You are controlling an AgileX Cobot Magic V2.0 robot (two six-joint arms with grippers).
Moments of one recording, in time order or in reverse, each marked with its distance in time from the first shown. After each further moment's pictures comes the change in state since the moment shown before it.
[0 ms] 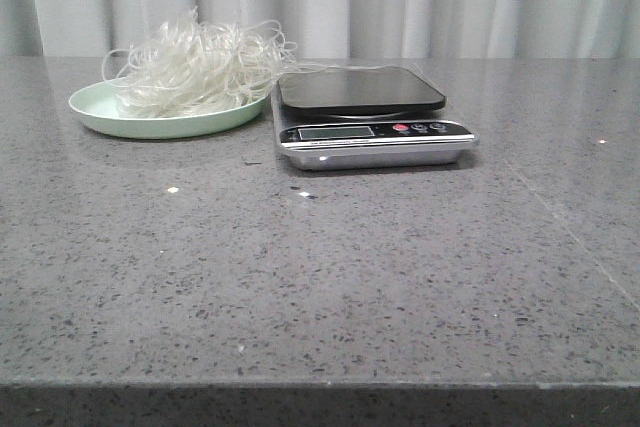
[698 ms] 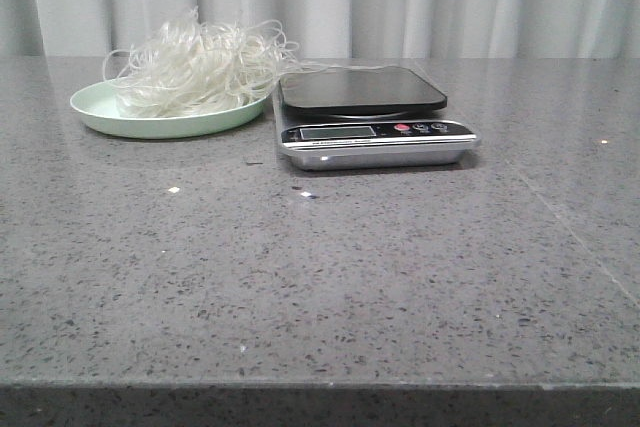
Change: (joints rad) left arm 0.000 0.000 0.000 0.000 0.000 0.000; right arm 0.000 -0.181 0.079 -0.002 0.056 0.000
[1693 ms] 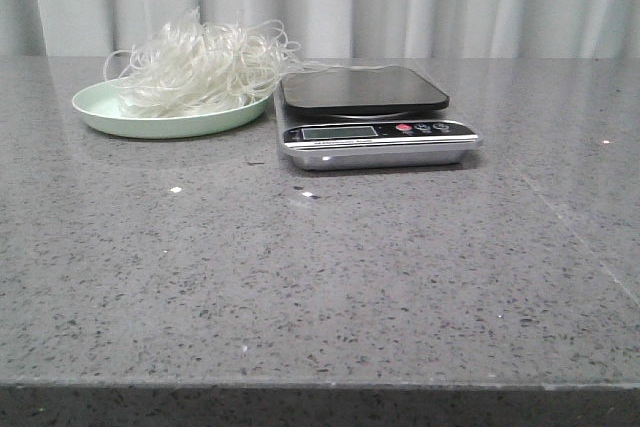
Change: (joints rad) left arm 0.581 -0.129 0.265 0.045 -0.052 0.000; right arm 0.000 0.000 0.000 0.000 0.004 0.000
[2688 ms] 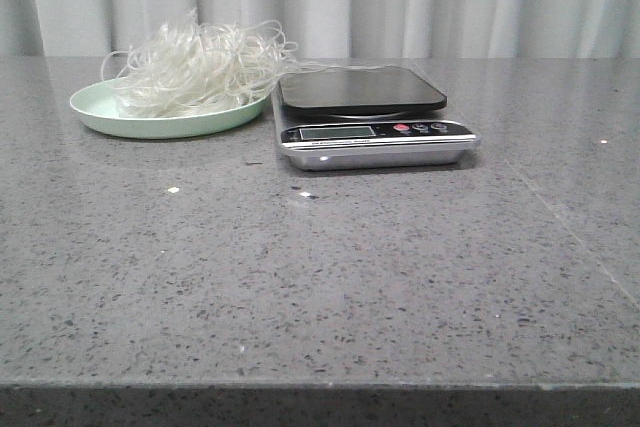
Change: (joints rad) left arm 0.065 -0.001 0.000 0.094 -0.002 -0.161; right arm 0.000 0.000 0.000 0.000 0.002 0.000
